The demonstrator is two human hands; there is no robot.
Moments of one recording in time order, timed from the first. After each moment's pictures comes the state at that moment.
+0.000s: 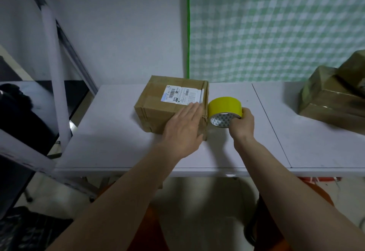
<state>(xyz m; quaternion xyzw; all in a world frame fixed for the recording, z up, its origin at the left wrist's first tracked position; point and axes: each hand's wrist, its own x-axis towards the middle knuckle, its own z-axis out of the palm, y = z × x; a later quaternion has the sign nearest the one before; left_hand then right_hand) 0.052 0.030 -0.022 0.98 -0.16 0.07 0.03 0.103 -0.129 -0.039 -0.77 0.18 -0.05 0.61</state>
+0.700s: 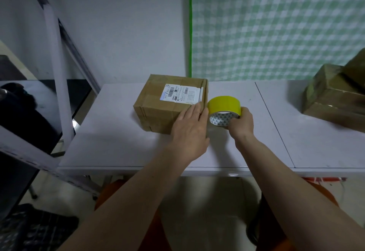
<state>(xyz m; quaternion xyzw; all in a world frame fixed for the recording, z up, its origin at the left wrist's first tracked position) 0.047 0.011 -0.020 0.99 -0.11 0.05 0.01 0.111 -0.125 -0.047 -0.80 0.16 -0.03 0.57</state>
